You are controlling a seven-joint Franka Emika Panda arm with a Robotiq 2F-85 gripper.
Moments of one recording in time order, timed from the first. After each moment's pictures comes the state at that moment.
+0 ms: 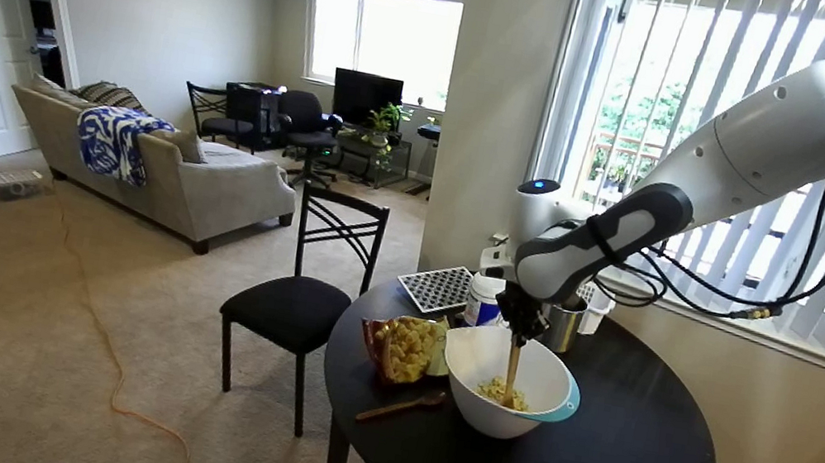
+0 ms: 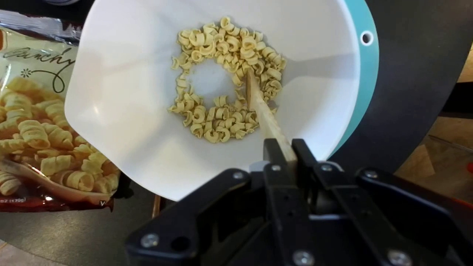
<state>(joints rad) 0.10 0.18 0.12 -2.25 -0.41 2.44 -1.40</state>
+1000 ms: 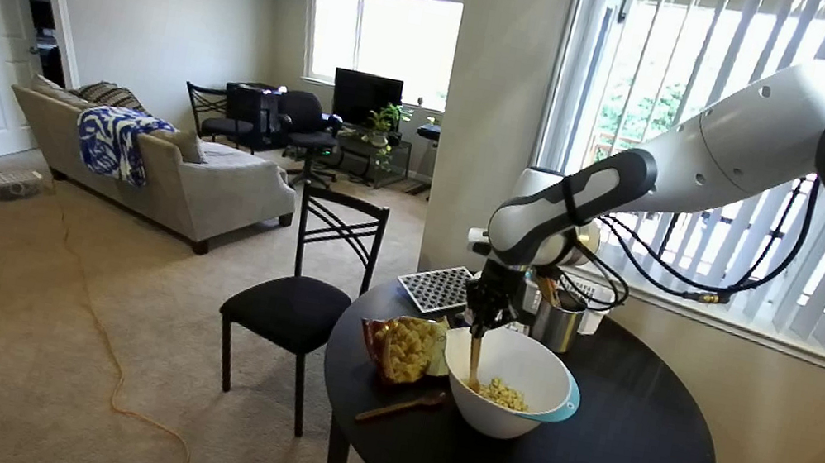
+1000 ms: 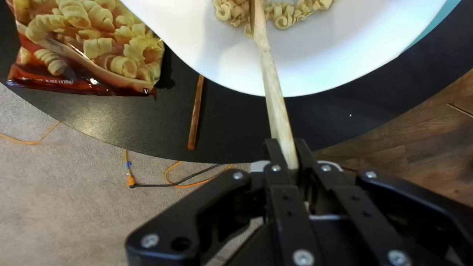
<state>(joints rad) 0.07 0.23 0.21 -2.16 0.09 2.47 -1.79</state>
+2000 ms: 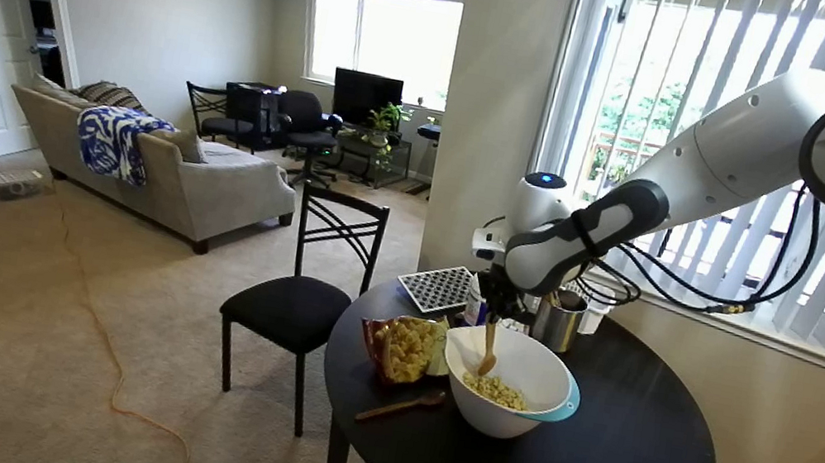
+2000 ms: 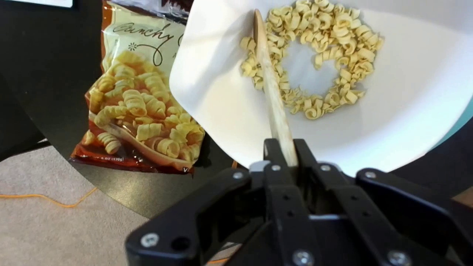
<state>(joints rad) 0.10 0.25 0.12 -2.18 -0.31 2.65 -1.50</state>
